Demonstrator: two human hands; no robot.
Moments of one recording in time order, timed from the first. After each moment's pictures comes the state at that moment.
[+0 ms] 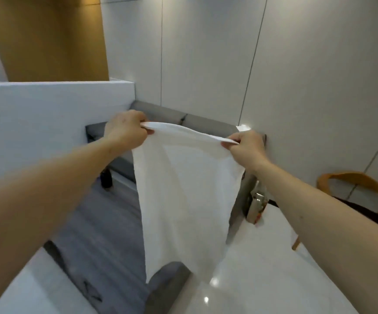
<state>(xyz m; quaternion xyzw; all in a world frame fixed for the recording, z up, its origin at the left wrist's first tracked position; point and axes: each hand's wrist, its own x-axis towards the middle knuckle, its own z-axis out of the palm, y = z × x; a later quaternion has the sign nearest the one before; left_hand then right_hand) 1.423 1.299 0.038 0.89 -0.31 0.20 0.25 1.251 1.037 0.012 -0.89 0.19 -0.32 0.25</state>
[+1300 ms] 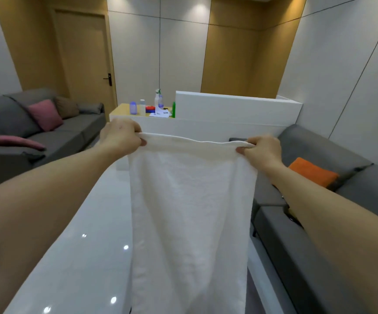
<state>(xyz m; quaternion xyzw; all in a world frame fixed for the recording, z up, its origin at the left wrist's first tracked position) 1.637 1.411 0.028 0.94 0.17 0.26 0.11 1.730 1.069 0.014 -0.92 -0.12 -0.20 0.32</state>
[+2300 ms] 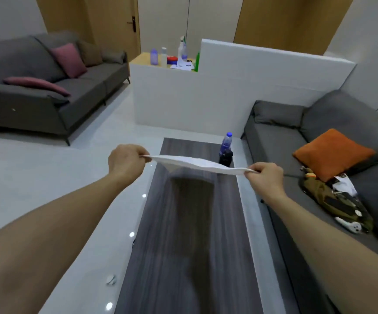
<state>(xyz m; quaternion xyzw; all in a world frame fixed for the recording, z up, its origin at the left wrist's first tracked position) 1.577 1.339 -0.169 0.91 0.29 0.21 0.22 1.711 1.000 -0.168 -0.92 -0.12 -0.09 0.36</state>
